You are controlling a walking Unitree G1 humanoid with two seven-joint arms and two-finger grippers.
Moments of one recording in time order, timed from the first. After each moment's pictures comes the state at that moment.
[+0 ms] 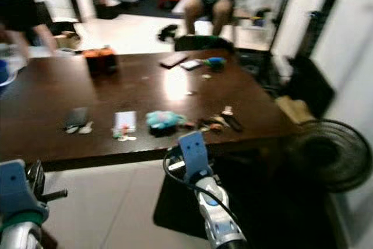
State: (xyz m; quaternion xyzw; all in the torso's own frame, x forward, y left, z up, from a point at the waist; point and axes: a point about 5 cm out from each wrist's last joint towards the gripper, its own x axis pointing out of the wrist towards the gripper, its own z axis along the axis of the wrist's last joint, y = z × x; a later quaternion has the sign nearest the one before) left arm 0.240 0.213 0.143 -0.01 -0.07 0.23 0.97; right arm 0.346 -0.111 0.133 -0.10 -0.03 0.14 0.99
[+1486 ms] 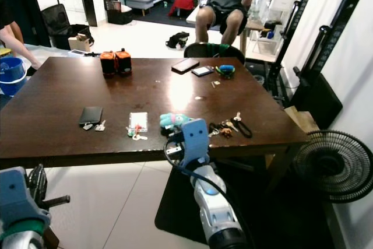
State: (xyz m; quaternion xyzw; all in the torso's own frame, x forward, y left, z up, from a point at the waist) left arm 0.234 0.192 0.145 -0.03 -0.09 0.20 0.98; right arm 0.354 -0.100 0.179 -0.01 -0.14 0.16 0.98
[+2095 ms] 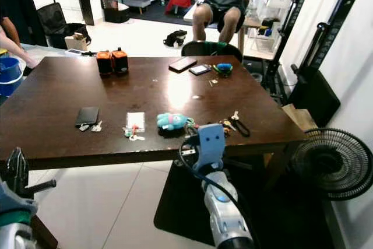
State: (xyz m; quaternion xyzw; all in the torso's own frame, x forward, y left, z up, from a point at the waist) left arm 0.223 0.214 0.175 -0.04 -0.18 0.25 0.95; right arm 0.348 -0.124 0.161 -0.01 -0.13 0.11 0.99
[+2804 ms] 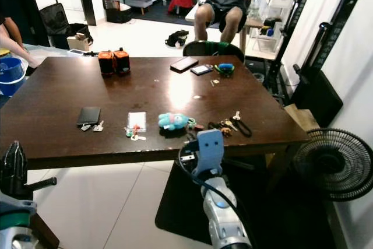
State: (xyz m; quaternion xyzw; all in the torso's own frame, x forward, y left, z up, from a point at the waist) left arm 0.221 0.199 0.186 -0.05 -0.21 0.21 0.95; right arm 0.344 -0.121 0.152 -0.01 -0.11 0.11 0.99
